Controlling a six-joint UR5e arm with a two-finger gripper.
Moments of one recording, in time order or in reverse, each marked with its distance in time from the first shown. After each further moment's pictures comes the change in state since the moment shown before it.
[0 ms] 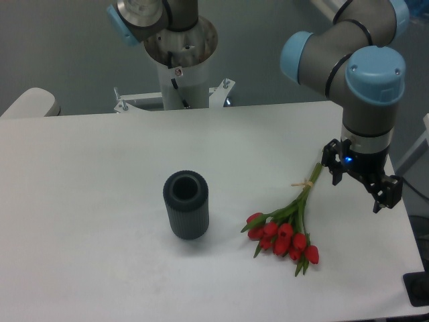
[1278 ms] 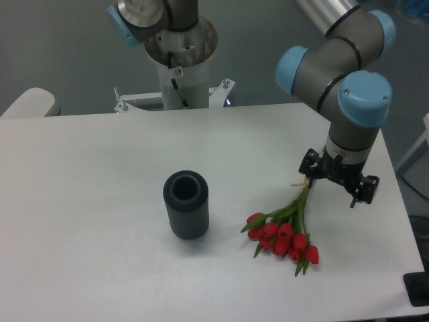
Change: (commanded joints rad) arm 0.041 -0.008 -0.221 -0.002 -0.116 -0.319
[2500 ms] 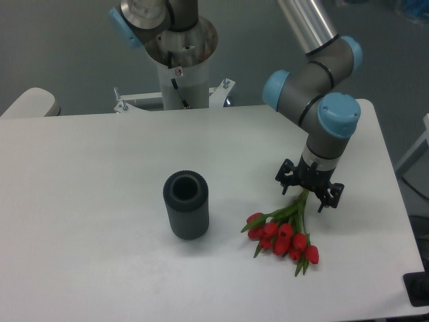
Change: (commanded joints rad) arm 0.020 -0.040 -0.233 0.336 -0.053 0.078
